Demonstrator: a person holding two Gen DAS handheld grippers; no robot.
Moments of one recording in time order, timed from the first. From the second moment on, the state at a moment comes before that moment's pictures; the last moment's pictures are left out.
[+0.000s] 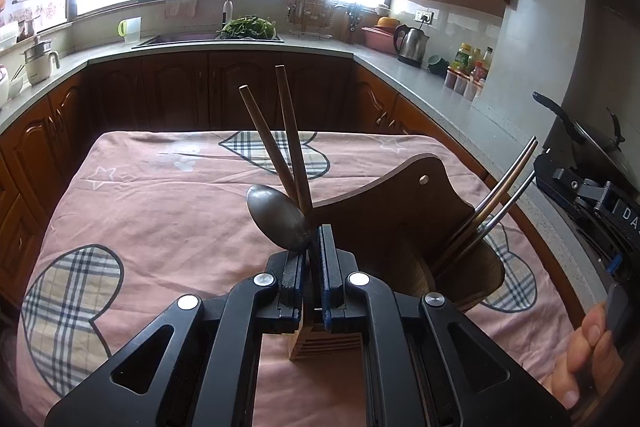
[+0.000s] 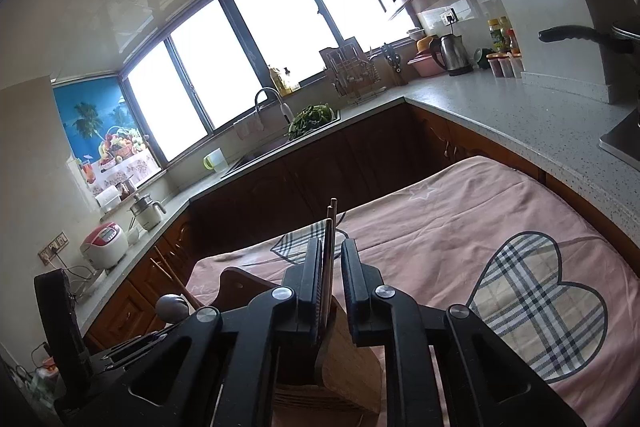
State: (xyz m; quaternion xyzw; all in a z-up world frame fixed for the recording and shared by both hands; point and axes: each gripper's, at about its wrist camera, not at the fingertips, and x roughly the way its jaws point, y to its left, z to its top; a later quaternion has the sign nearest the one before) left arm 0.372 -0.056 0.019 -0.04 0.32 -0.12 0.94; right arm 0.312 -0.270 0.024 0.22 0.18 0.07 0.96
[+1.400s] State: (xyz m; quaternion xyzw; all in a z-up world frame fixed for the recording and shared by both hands) left arm 0.200 -0.038 -0.052 -0.02 0.41 -0.13 0.90; right arm 0.161 -0.282 -0.044 0.24 0.26 0.07 0.93
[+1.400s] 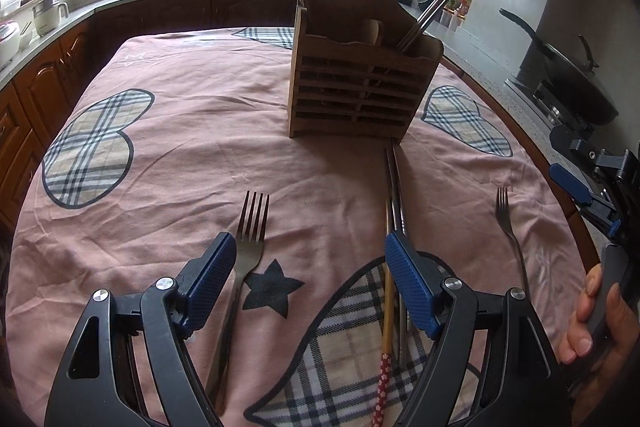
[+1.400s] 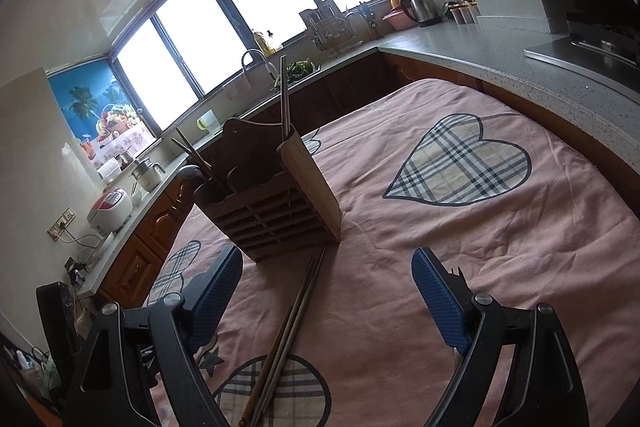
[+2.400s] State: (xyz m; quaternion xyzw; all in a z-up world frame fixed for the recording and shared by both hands) left arm 0.239 -0.100 -0.105 0.10 0.47 -0.16 0.86; right arm 0.177 -0.294 -0.057 0.25 0.28 0.05 0.92
